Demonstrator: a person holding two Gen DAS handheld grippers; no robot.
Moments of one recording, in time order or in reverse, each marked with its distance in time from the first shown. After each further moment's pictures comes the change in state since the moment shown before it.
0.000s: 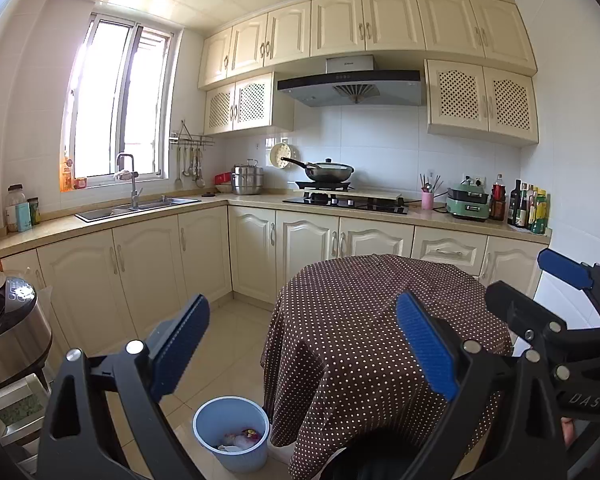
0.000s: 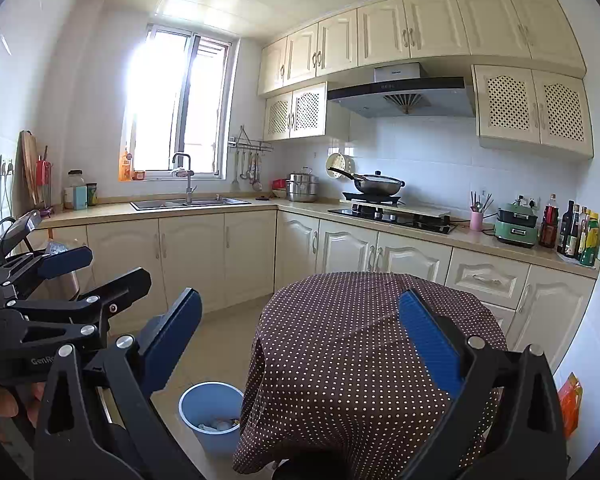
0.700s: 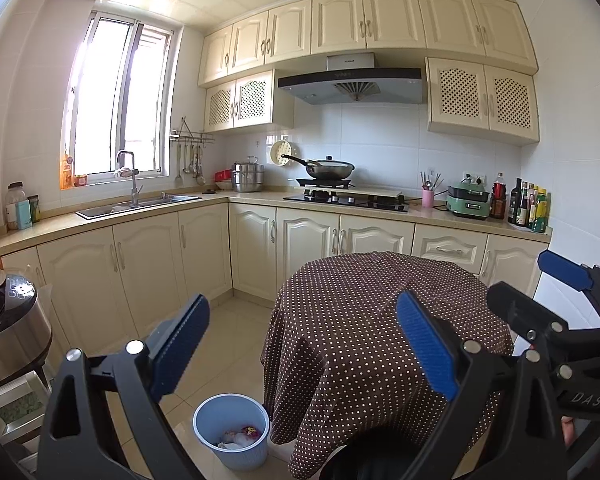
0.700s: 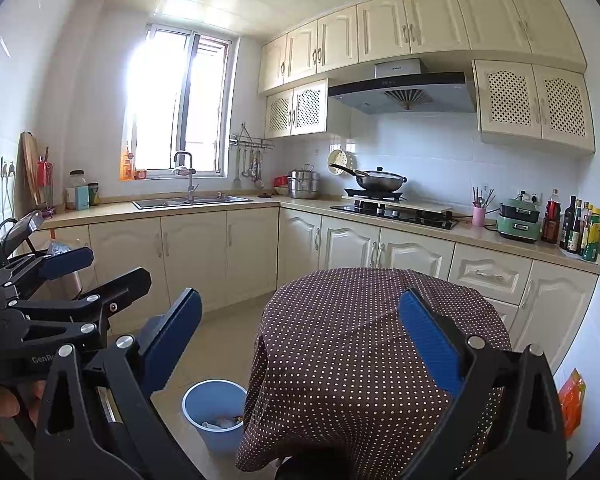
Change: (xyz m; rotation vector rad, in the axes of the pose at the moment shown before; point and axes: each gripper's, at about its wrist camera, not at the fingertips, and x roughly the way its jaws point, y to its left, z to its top) left arm 0.001 0.002 0.001 -0.002 0.007 -0.001; right arm 0.000 0.000 -0.001 0.010 0.010 0.009
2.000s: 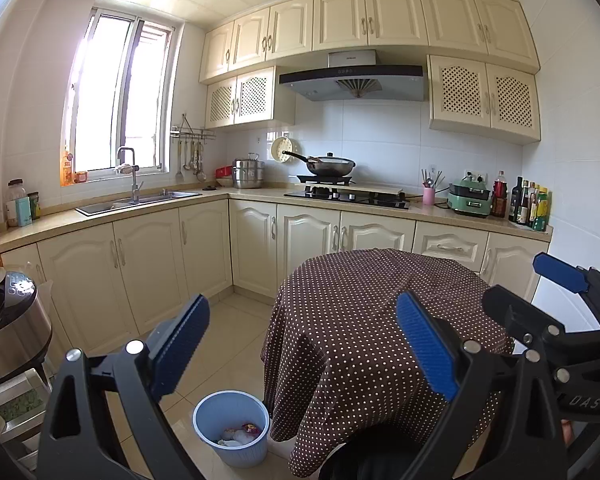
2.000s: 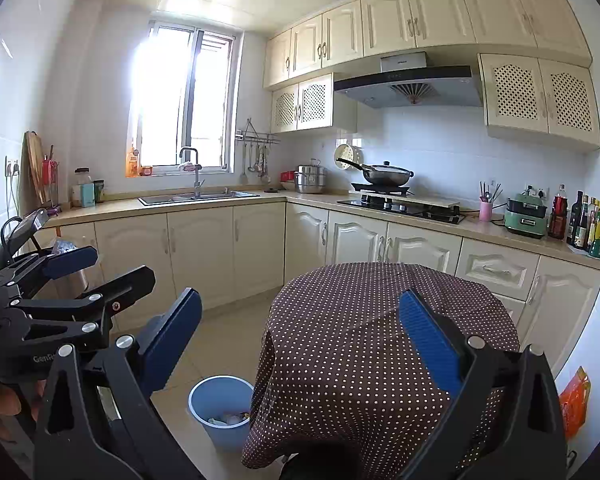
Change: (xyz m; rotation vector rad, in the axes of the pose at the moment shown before) left arm 0.003 0.001 -0.008 -0.002 0.010 0.001; right arm 0.008 -0.002 -0.005 0.006 0.024 0.034
